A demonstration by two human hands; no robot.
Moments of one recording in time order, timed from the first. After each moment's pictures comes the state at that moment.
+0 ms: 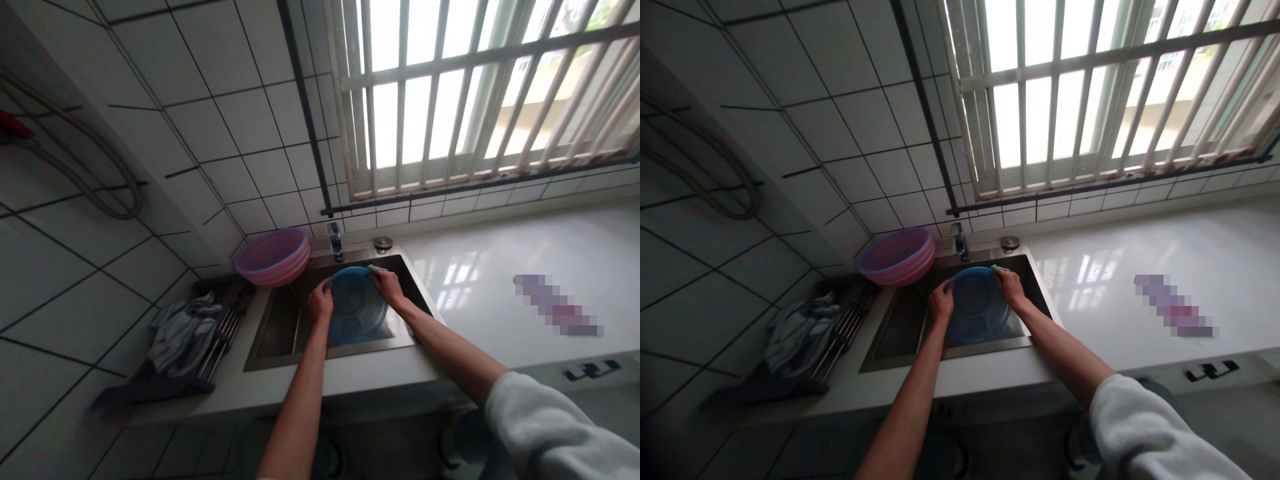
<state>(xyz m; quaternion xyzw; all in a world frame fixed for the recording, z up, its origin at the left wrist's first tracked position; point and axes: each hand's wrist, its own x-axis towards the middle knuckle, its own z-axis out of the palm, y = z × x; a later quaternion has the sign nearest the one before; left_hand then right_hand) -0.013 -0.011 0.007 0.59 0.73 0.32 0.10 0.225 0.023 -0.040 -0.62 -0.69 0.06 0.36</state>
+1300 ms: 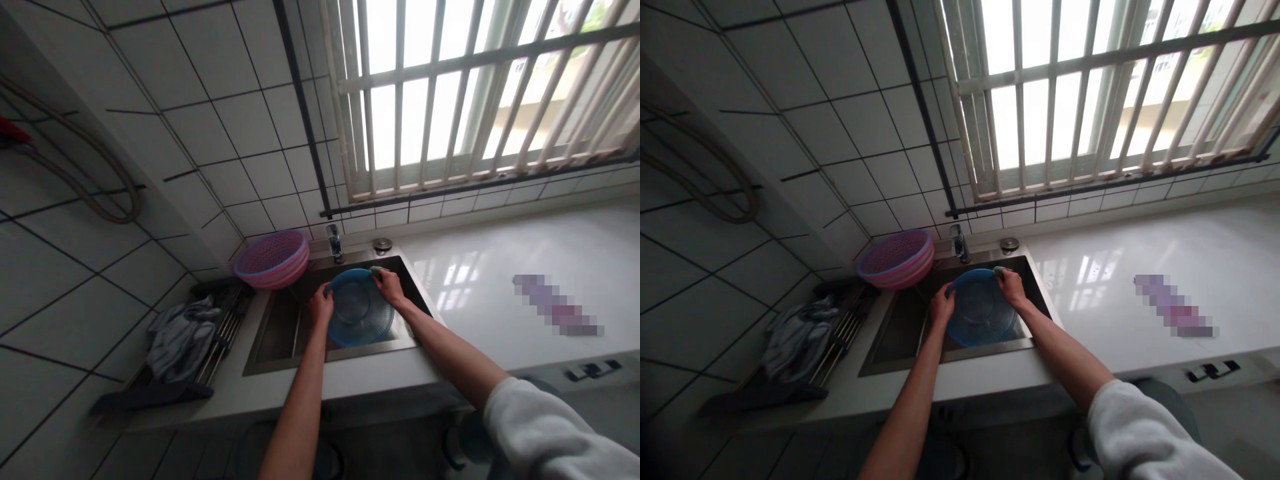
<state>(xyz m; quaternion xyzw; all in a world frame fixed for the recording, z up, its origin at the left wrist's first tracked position) -0.017 -0.011 0.002 0.60 0.71 0.33 0.15 0.232 0.029 -0.045 -0.63 -0.67 0.09 0.38</state>
